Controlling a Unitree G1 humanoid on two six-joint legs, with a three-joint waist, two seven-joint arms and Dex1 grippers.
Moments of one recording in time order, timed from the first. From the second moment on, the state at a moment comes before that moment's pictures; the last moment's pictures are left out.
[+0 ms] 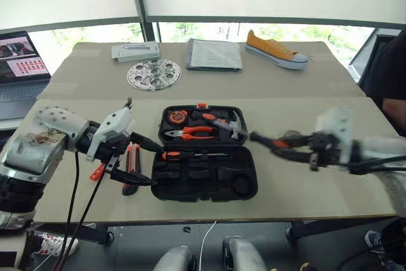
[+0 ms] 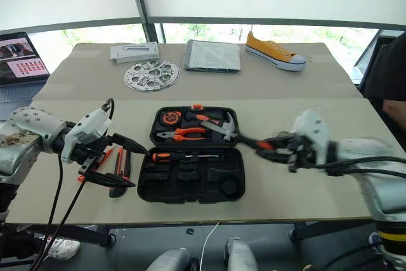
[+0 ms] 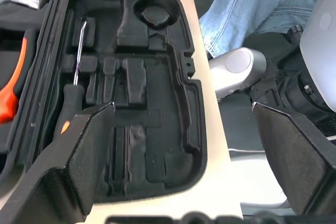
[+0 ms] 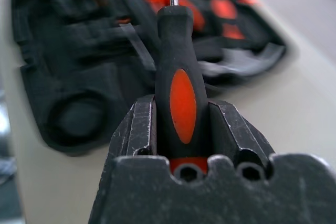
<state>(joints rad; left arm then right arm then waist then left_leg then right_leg) -0.54 1.02 -0.09 -0.13 -0.51 0.52 -1.59 -0.36 -0.90 0.05 -0.29 0.40 0.44 1.14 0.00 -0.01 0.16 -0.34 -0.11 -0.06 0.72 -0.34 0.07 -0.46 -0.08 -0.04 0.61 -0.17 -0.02</state>
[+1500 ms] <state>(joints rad) -0.51 1.00 -0.06 -0.18 -0.51 0.52 -1.50 -0.58 -0.64 0.27 -0.08 0.21 0.42 1.15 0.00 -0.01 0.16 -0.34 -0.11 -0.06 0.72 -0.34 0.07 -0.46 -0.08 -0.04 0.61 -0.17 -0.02</state>
